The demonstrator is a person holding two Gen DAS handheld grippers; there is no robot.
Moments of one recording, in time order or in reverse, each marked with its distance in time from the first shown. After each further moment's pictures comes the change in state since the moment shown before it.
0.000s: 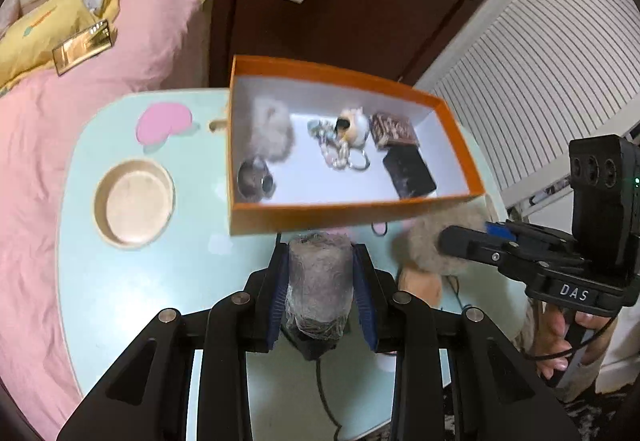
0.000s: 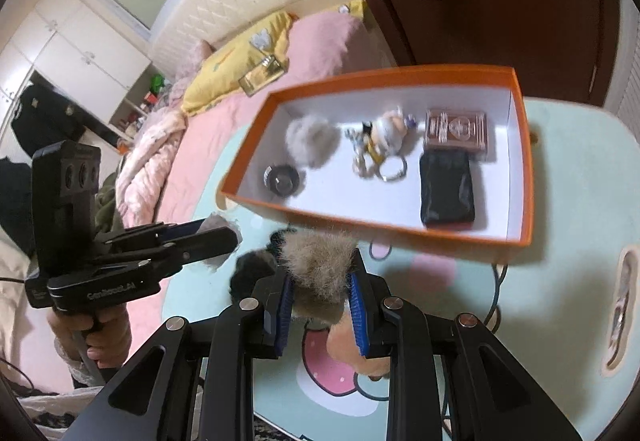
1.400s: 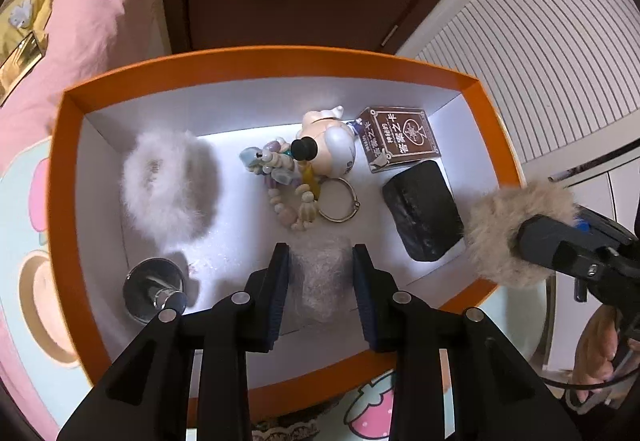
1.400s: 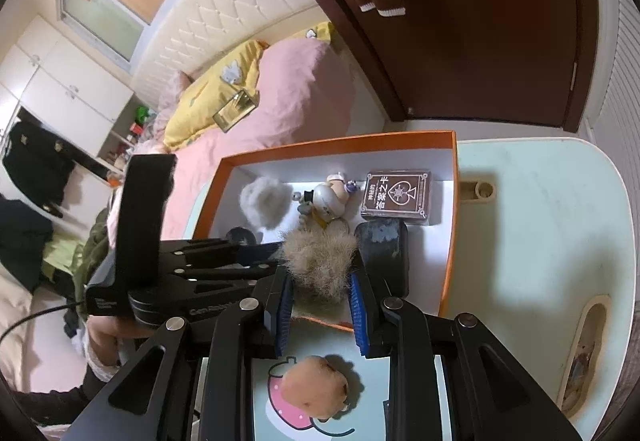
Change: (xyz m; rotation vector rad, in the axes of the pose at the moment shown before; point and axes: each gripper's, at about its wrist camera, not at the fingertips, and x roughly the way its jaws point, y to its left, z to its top) left arm 0.095 -0.045 0.070 0.074 0.197 0.001; right arm -0.019 -0.042 0.049 0.088 -0.066 -0.020
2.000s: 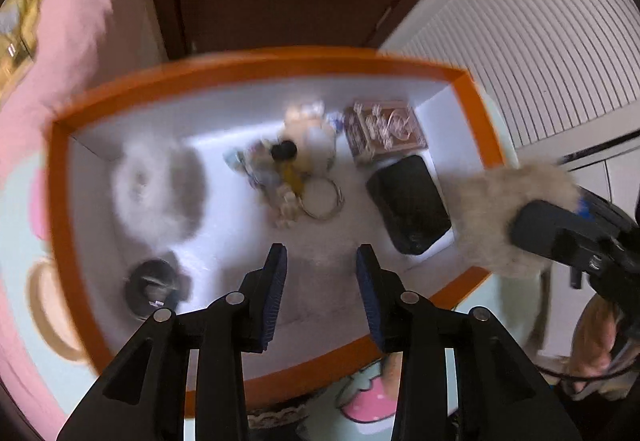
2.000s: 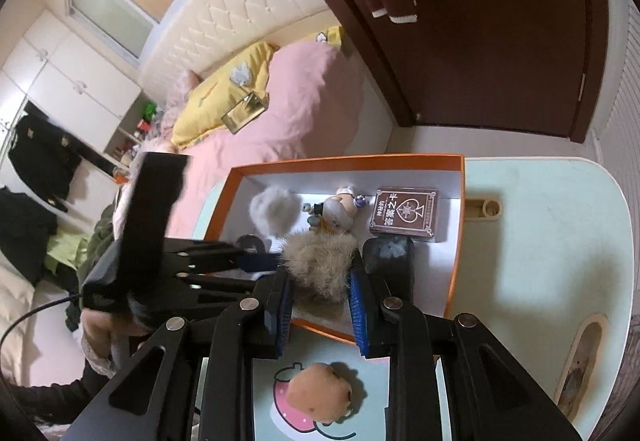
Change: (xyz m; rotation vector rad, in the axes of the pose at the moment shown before) left arm 0.022 0.002 0.020 -0.002 0.126 -0.004; right arm 0.000 0.007 0.012 -0.023 -0.008 0.016
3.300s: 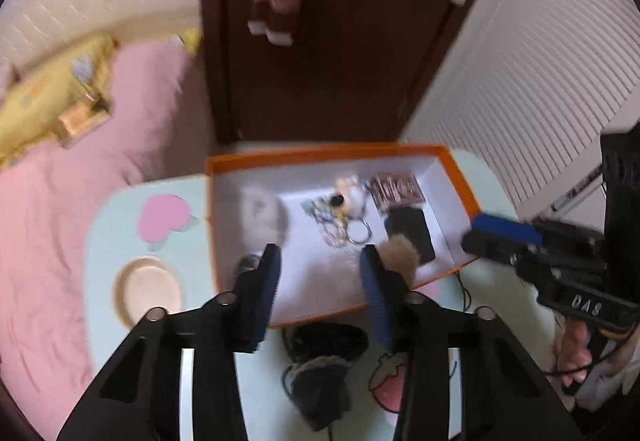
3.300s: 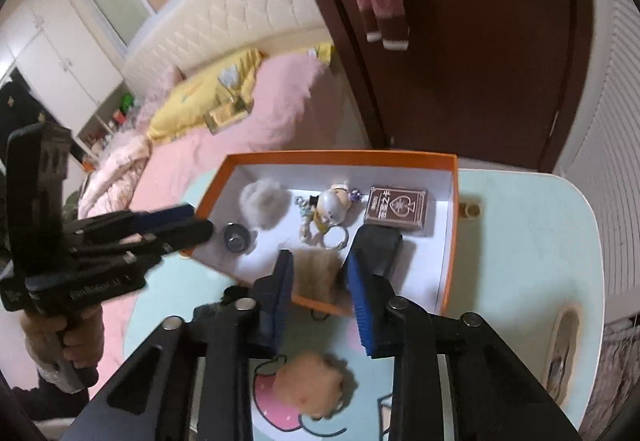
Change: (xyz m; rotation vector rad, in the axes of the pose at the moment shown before) left arm -0.082 0.015 -0.049 0.029 -0.355 0.125; right arm 0.001 0.029 -0.013 -0.108 -0.017 -0.158
